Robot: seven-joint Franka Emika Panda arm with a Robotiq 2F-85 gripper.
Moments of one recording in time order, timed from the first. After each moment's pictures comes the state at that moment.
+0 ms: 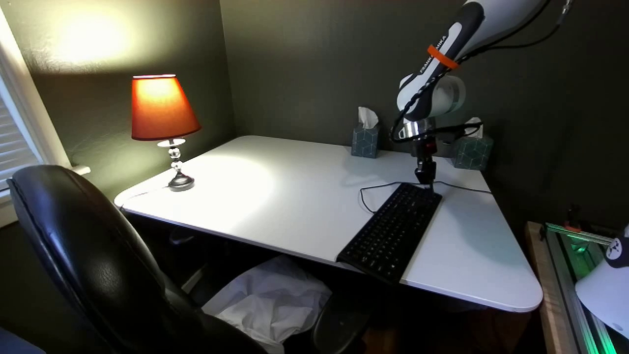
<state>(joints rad) -0.33 0.37 -0.20 -2.26 0.03 2.27 -0.47</state>
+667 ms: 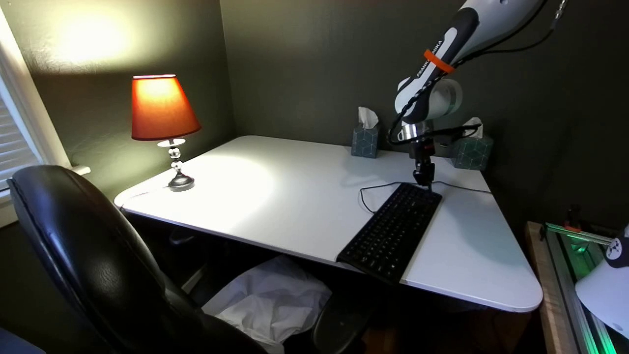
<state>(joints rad) -0.34 0.40 -0.20 -2.24 0.03 2.27 -0.45</state>
